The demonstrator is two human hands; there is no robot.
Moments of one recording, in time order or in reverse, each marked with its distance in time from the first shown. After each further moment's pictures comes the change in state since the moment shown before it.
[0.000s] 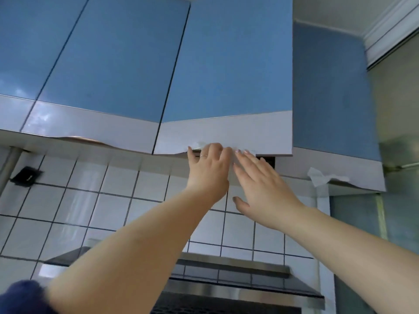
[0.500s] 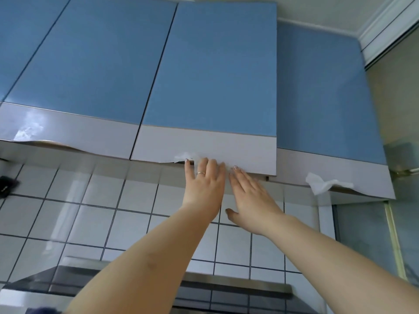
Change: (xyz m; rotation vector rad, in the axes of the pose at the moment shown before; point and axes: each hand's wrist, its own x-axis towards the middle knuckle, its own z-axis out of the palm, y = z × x) left_hand 0.016 0.020 0.063 0.275 -0.096 0.022; right_hand 0.034 0.047 0.085 0.143 -0.128 0.118
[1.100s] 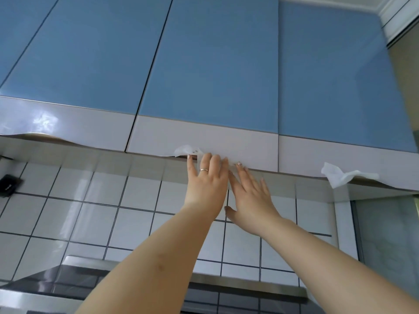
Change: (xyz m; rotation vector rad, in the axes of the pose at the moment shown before) left_hand 0.010 0.007 0.039 0.042 0.015 -0.007; right_hand 0.023 0.009 0.051 0.144 0.056 0.051
